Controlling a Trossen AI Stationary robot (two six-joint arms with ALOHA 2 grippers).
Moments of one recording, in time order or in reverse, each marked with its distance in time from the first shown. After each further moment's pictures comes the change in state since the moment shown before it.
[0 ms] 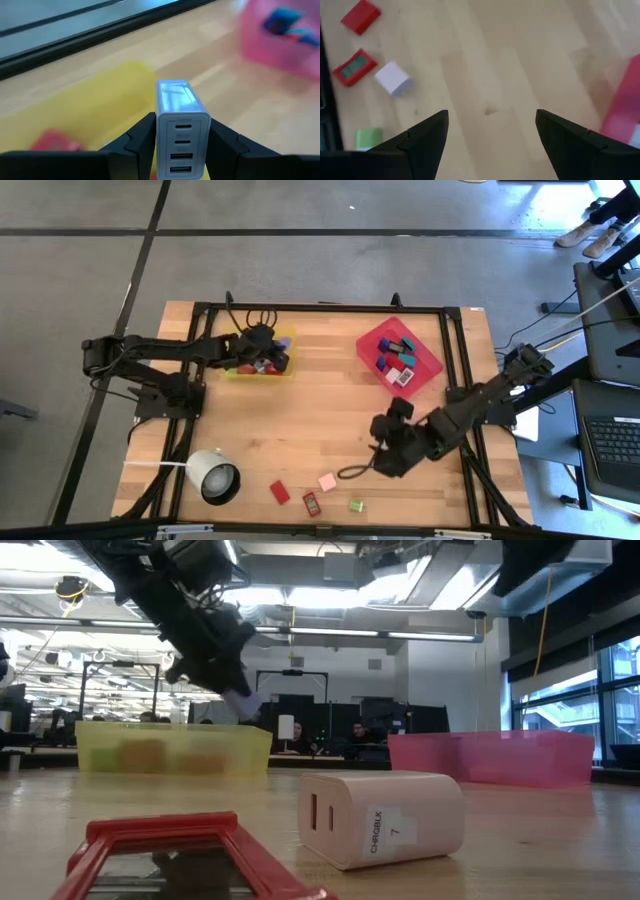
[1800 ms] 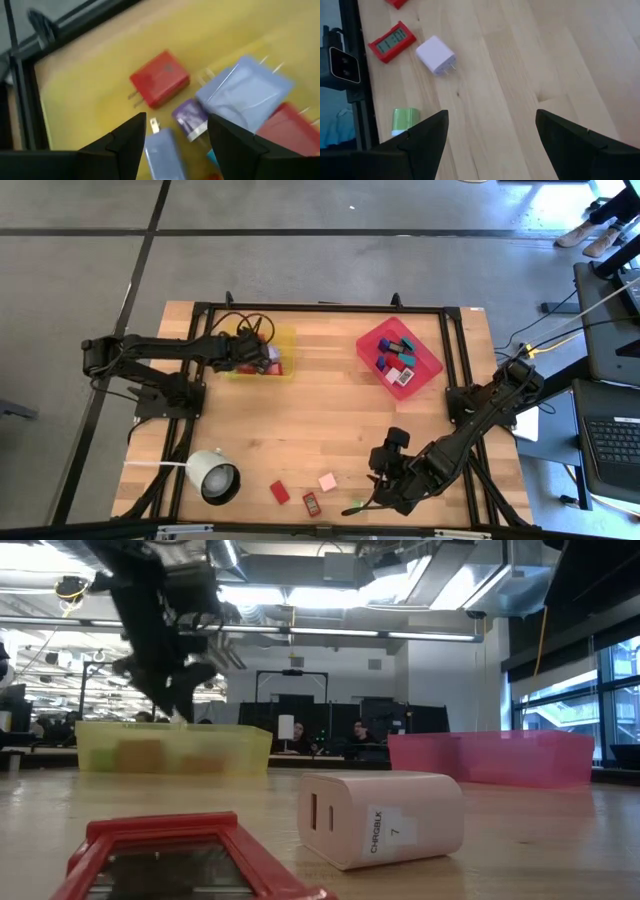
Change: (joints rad) left arm 0.003 0.000 0.023 -0.518 -0.210 -0.130; right arm 0.167 0.156 0.000 0.137 0.030 0.115
